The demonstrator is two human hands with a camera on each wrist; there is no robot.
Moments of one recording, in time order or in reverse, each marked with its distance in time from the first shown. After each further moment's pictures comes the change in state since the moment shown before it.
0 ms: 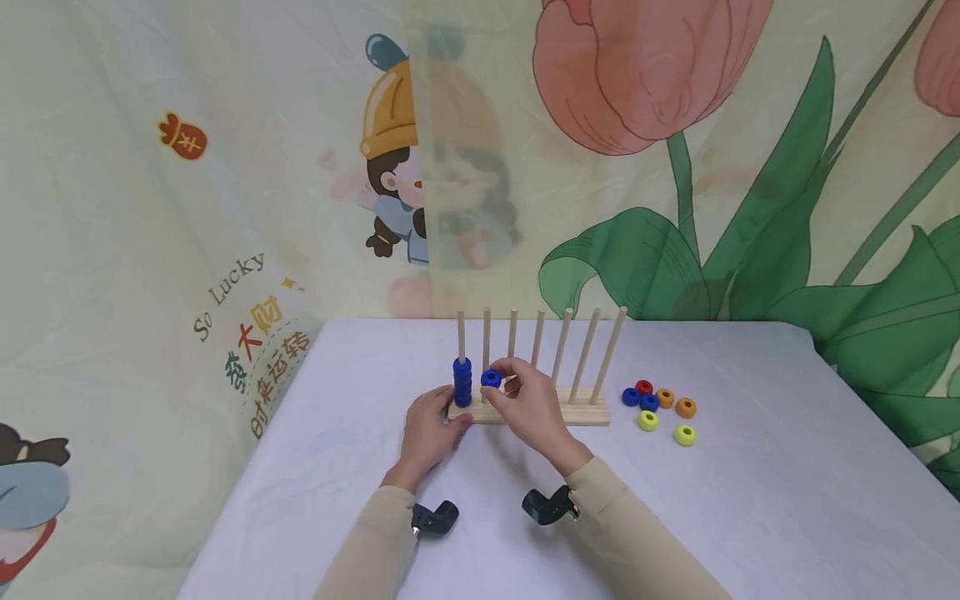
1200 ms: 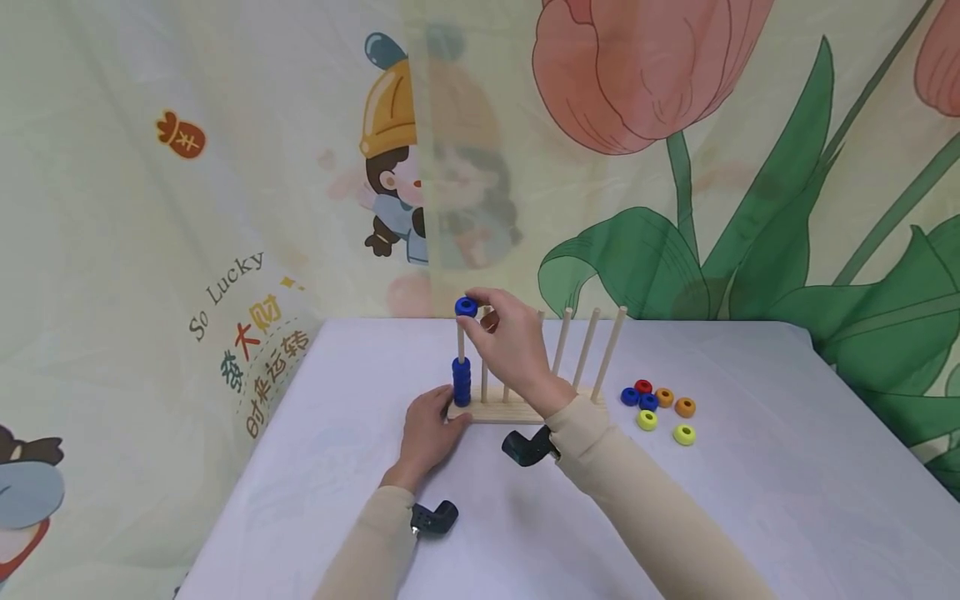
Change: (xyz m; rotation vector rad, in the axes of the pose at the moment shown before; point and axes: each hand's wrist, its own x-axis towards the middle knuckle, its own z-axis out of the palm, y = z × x) left_hand 0.000 -0.001 0.004 0.023 -0.001 -0.015; right_hand 0.064 -0.069 -0.021 -0.045 0.108 -0.245
